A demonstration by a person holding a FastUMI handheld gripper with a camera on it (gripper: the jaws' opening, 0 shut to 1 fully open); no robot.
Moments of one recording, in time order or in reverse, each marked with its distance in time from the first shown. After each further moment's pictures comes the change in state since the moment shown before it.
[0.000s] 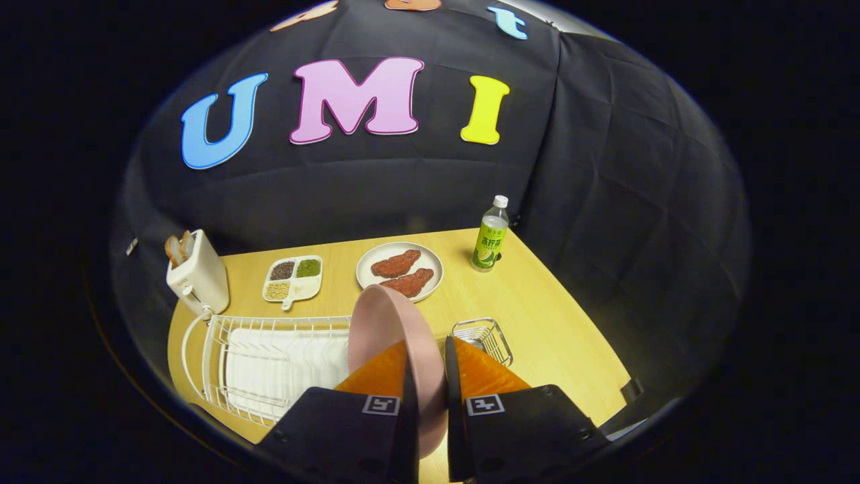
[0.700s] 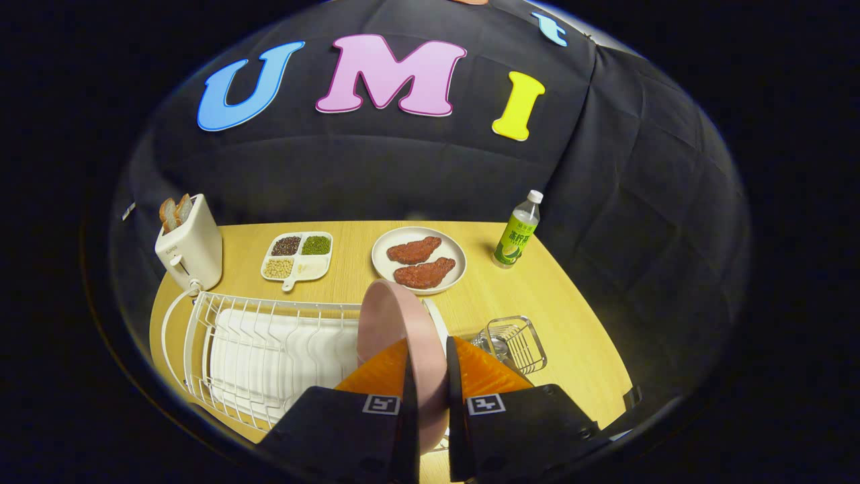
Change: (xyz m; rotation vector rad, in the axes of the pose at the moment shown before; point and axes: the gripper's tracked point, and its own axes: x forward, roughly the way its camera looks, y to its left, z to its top) arm 0.044 0.050 -0.011 -0.154 -0.003 -0.061
